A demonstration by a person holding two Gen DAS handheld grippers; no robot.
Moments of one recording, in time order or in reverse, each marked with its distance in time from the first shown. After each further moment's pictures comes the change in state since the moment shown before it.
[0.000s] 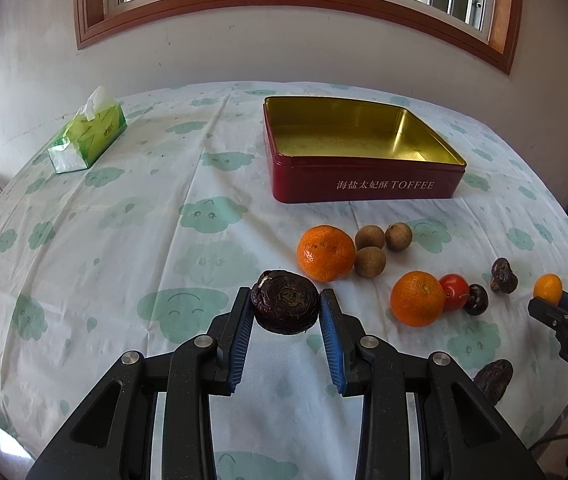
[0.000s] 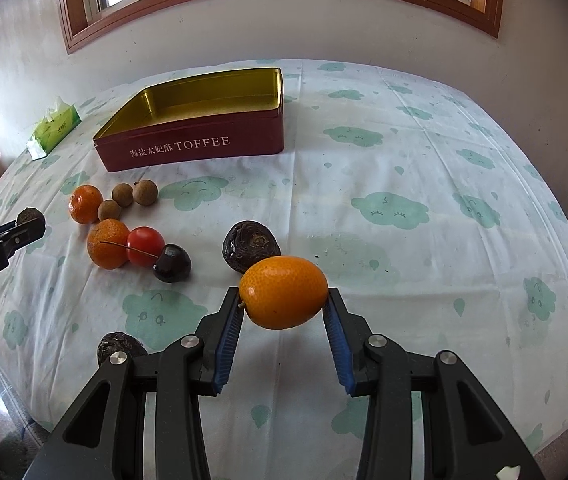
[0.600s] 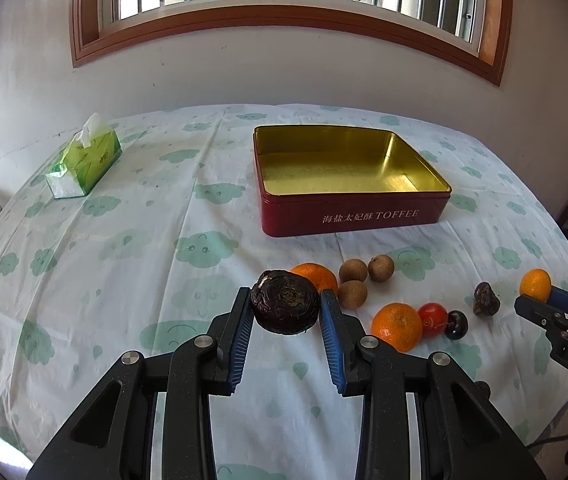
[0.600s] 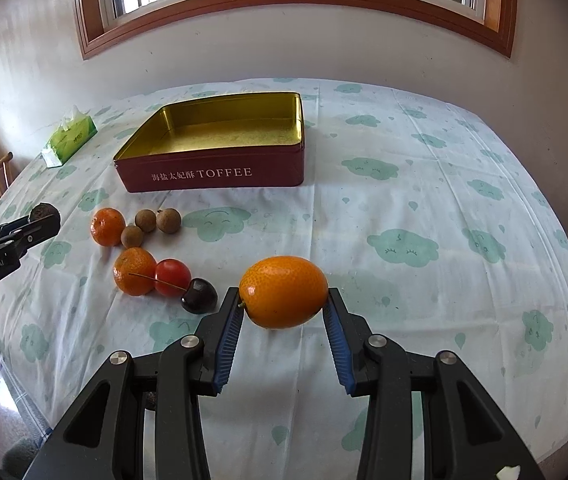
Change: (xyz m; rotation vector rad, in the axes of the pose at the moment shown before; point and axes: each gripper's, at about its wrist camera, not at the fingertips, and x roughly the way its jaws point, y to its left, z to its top) left arm -0.013 -0.007 0.021 0.014 -0.049 -0.018; right arm -0.011 0.012 0.026 -0.039 -0.041 0.040
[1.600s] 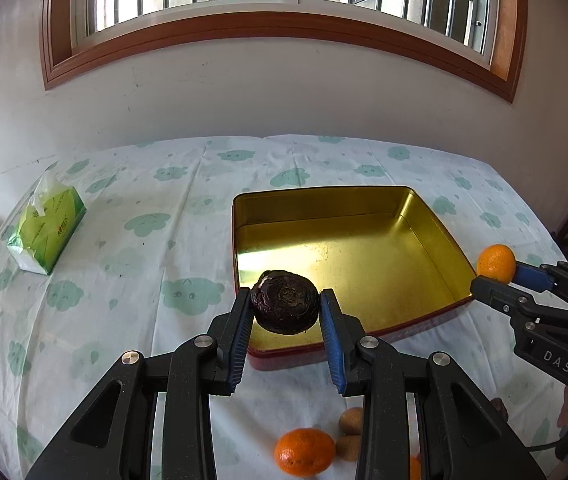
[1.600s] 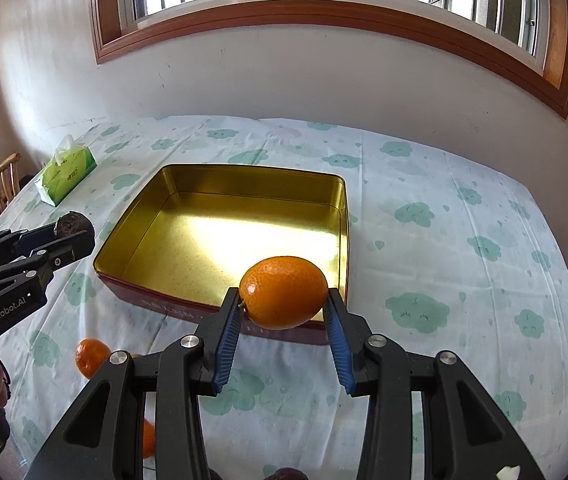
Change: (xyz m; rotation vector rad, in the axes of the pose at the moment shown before) left arm 0.076 -0.007 0.110 0.015 -0.009 -0.012; right arm 0.079 0.022 0.139 -0.108 -0.026 0.058
